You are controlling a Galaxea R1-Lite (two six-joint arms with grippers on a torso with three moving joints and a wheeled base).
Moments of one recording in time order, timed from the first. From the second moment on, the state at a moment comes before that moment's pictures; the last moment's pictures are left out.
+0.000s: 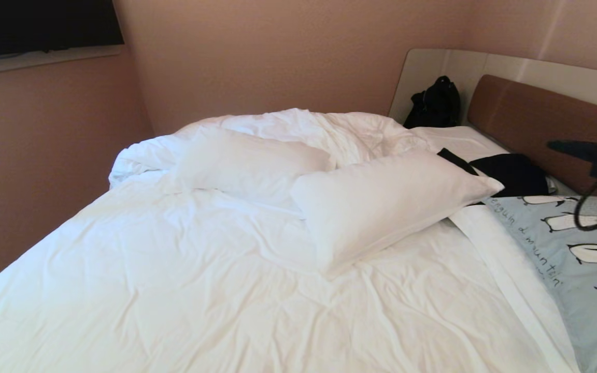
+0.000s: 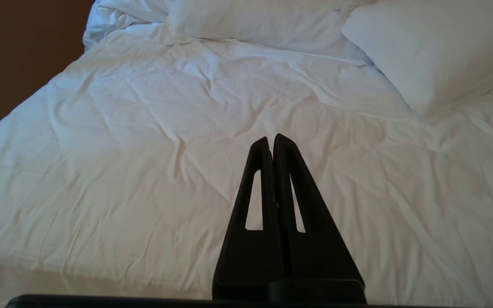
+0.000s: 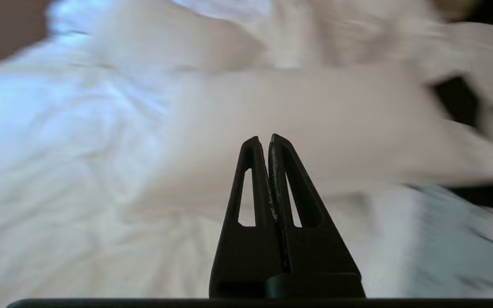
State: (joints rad) left arm 0.00 0.00 0.00 0.00 0.00 0.00; right arm -0.41 1.72 -1.17 -0.52 0.87 -0.04
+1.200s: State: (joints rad) left arm 0.00 0.00 0.00 0.00 0.00 0.00; right arm 0.06 0.64 -0.78 -0.23 0.03 0.15
